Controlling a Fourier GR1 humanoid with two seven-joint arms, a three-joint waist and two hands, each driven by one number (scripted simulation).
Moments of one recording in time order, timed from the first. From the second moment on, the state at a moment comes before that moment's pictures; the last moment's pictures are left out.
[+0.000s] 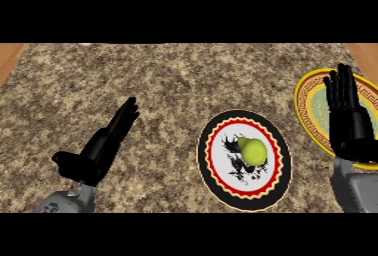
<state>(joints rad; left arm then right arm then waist) -0.13 0.29 -0.34 -1.60 0.25 0.10 0.03 -0.20 -0.31 0.01 -1.50 -0.20 -0.23 -0.23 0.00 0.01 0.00</state>
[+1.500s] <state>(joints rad) -0.23 0.37 -0.15 -1.38 0.23 0.16 0.13 -0.76 -0.54 0.52 -0.82 0.04 0.78 -0.42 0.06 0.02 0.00</state>
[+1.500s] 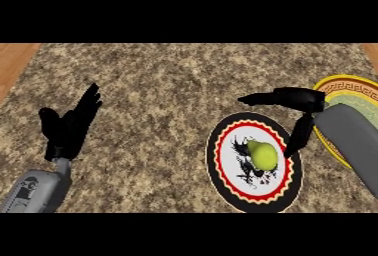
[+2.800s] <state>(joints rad) -0.20 0.34 -0.11 -1.38 0.20 0.15 0.13 -0.94 -0.40 0.95 -0.61 0.43 0.60 -0.61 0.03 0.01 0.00</state>
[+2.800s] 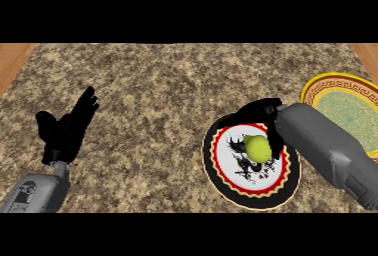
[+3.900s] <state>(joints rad) -0.19 0.33 -0.08 -1.37 0.17 0.12 0.13 -0.95 -0.37 1.06 -0.56 0.55 0.47 -0.74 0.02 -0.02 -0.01</state>
